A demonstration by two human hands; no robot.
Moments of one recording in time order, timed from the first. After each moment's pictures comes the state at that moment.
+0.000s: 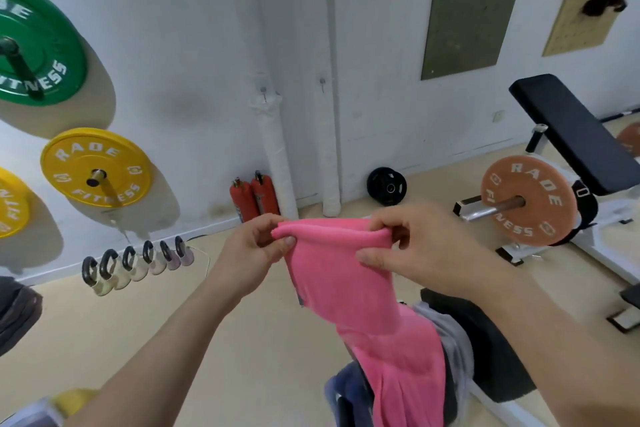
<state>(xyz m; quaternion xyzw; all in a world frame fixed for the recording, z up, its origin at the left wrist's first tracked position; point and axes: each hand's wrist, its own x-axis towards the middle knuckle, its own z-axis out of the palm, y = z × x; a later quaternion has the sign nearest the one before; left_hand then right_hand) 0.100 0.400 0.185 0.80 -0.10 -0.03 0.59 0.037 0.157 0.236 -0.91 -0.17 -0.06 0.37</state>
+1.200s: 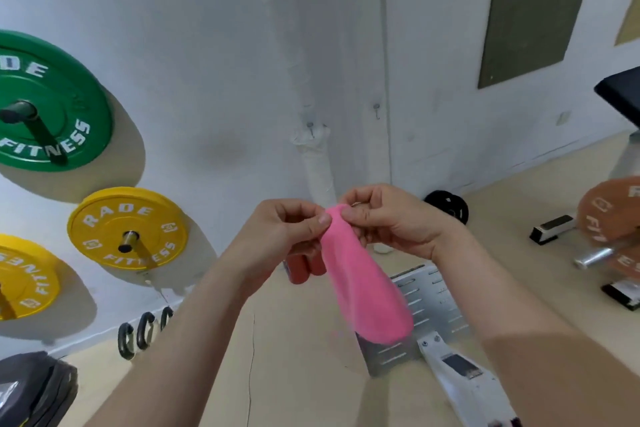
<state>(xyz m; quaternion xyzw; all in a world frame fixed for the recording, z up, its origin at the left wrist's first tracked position) 0.389 0.535 0.269 0.77 -0.15 -0.13 0.61 0.399 0.335 0.235 -0.63 -0.16 0.17 0.74</state>
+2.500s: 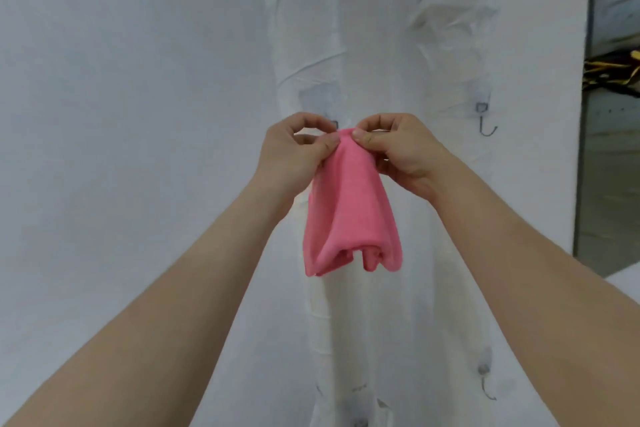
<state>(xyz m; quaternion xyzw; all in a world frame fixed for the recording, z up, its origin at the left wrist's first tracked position) 1.108 0.503 0.517 0.70 -0.28 0.21 0.62 1.100 0.339 0.517 -0.69 -0.18 -0.23 0.66</state>
